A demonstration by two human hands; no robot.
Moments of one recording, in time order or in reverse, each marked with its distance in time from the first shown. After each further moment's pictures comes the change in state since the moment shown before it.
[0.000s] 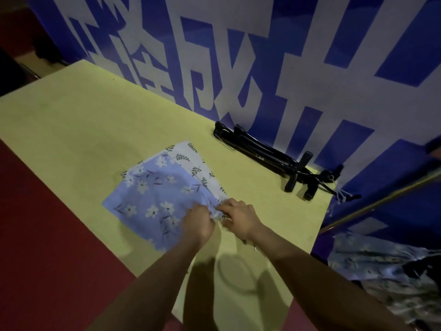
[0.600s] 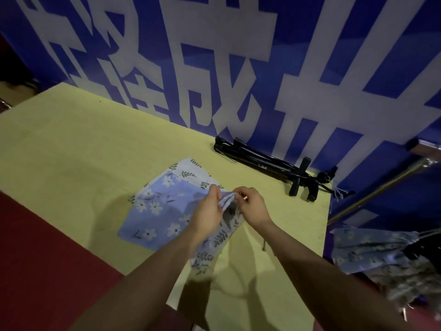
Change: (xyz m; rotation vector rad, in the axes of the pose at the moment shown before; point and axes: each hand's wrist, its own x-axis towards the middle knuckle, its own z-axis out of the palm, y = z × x) left_hand 0.011 -0.017 -0.084 -0.401 -0.011 0.417; right_hand 0.012 -0.055 -0.041 0.628 0.473 0.342
